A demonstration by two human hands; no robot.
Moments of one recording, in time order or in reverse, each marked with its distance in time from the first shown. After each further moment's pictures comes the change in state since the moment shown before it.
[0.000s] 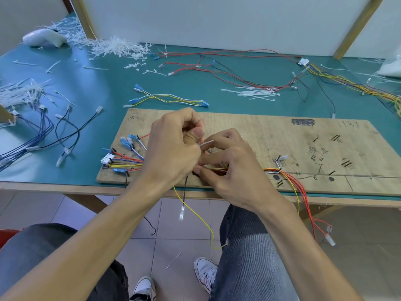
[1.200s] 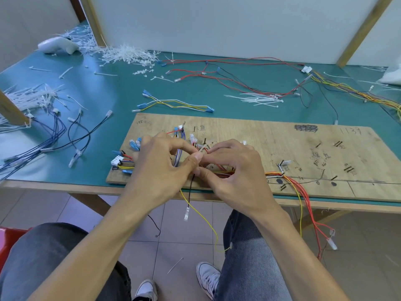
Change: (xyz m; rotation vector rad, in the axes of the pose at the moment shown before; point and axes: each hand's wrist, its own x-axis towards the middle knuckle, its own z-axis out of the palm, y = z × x) left_hand -0.030 -0.008 -0.027 0.121 -0.074 -0.176; right_hand -0.005 -0.005 0.013 0.029 0.210 -0.025
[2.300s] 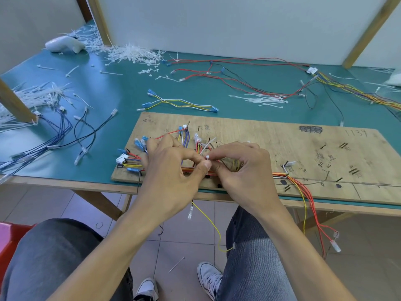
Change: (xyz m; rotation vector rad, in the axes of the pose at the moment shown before) left_hand -0.016 0.005 0.010 0.085 0.033 0.002; right_hand 0.003 0.000 -0.001 0.071 0.109 0.046
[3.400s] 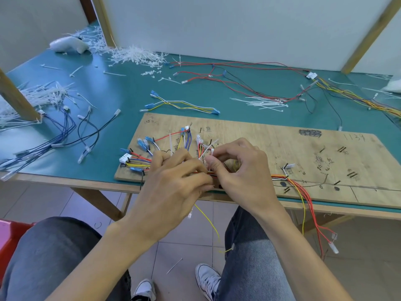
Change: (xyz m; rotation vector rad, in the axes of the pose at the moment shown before) left_hand -0.018 -0.032 0.001 0.307 0.081 0.670; right_hand 0.001 -0.003 0.003 0.010 -0.047 0.105
